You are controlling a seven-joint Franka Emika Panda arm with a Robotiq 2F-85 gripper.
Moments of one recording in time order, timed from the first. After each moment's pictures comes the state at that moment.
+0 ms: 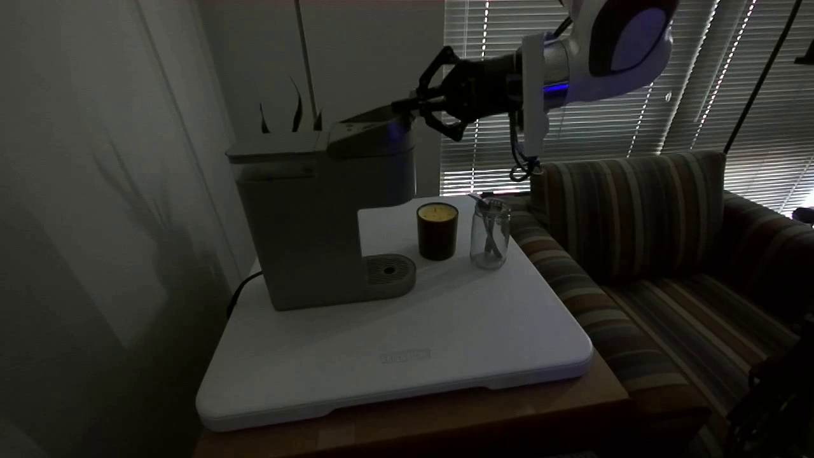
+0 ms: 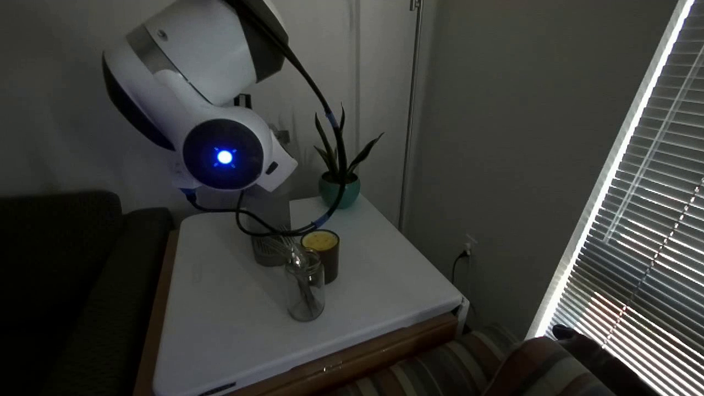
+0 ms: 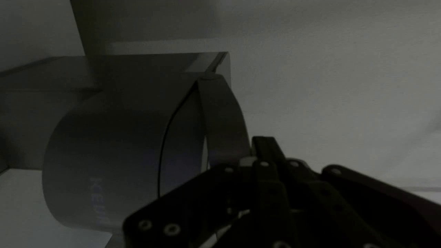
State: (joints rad) arm -0.13 0.38 0.11 -2.09 2.02 2.15 -0.95
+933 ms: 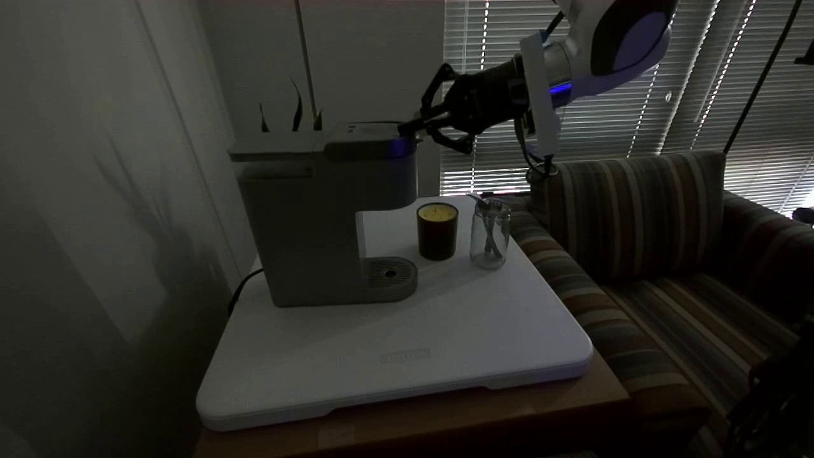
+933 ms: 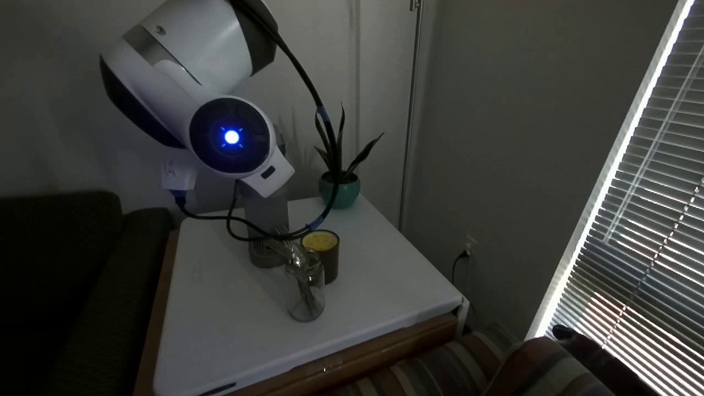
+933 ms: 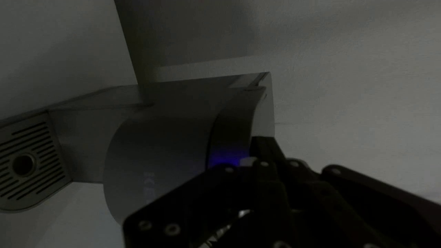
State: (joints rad) arm 0.01 0.38 -0.02 -2.09 1.89 2.20 -0.76
